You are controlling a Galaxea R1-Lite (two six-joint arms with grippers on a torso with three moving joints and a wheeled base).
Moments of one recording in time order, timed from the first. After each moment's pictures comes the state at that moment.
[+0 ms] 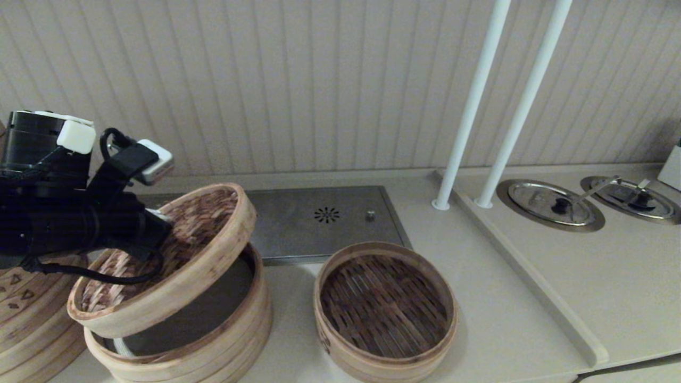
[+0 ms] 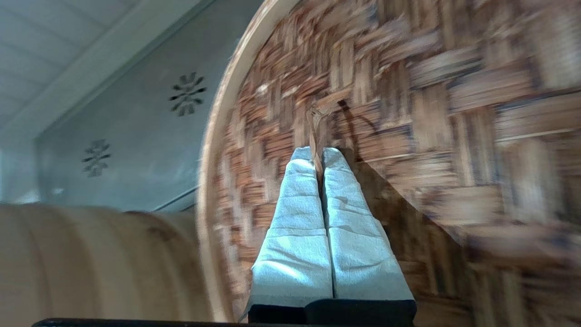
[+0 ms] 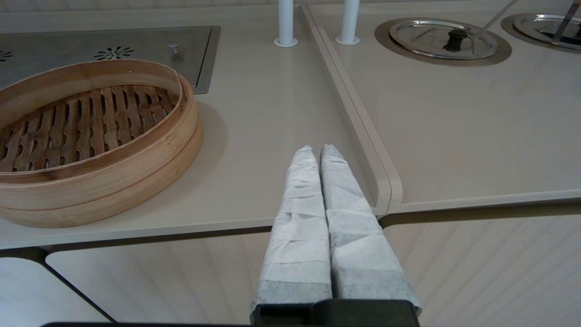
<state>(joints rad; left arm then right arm) -0.26 1.46 -0.98 0.06 0.24 0.42 0.00 0.01 0.00 0.00 -0.02 0.03</state>
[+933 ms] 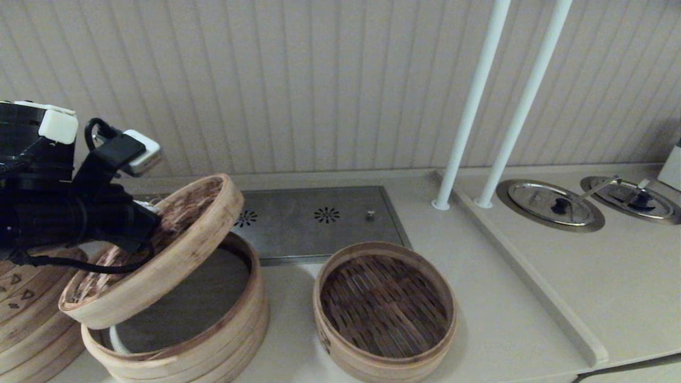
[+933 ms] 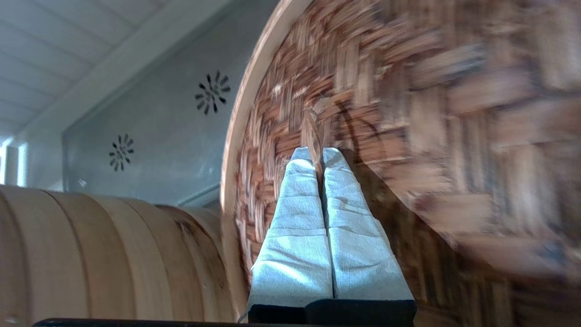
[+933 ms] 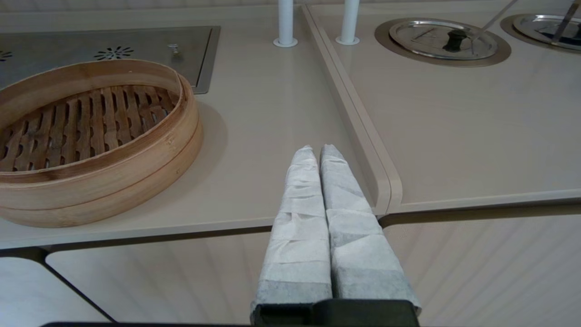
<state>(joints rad) -0.24 1.44 -1.00 0.05 0.26 0.44 0.00 0.01 0.00 0.00 -0.02 0.03</state>
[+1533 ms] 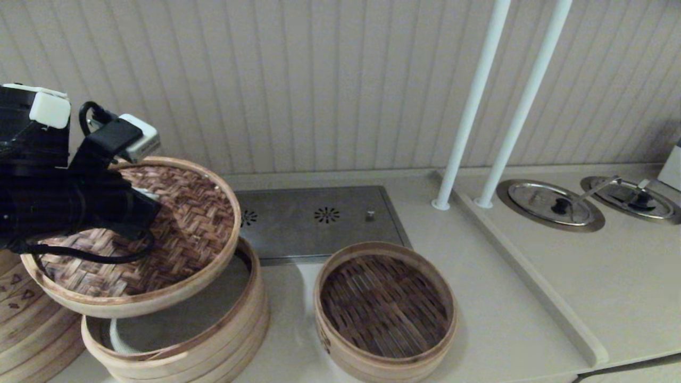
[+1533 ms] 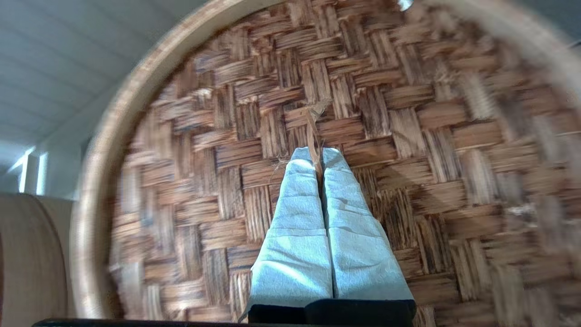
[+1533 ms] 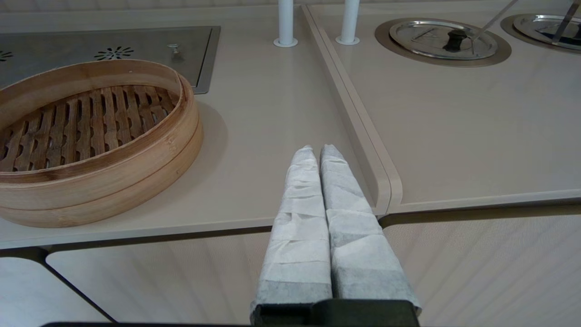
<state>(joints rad) -0.25 1.44 -1.03 0.04 0.28 0.44 0.00 0.01 0.00 0.00 -0.02 0.03</state>
